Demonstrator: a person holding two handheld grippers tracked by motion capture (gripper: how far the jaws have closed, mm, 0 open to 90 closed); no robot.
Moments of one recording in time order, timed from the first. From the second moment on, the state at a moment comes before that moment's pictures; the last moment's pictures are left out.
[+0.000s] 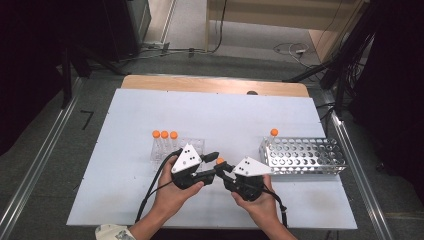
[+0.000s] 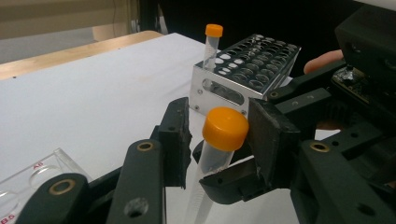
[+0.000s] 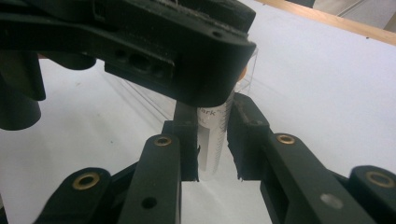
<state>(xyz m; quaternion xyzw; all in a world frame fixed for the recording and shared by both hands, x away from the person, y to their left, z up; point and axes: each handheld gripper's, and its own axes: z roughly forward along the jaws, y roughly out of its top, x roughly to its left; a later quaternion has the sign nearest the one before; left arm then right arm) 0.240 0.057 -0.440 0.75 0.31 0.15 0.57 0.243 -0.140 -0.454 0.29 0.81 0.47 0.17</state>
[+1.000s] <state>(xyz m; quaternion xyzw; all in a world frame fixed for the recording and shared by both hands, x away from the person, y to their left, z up) 0.253 0.085 -0.413 0.71 0.33 0.17 0.60 0.248 -0.148 -0.457 0.33 0.80 0.48 0.15</state>
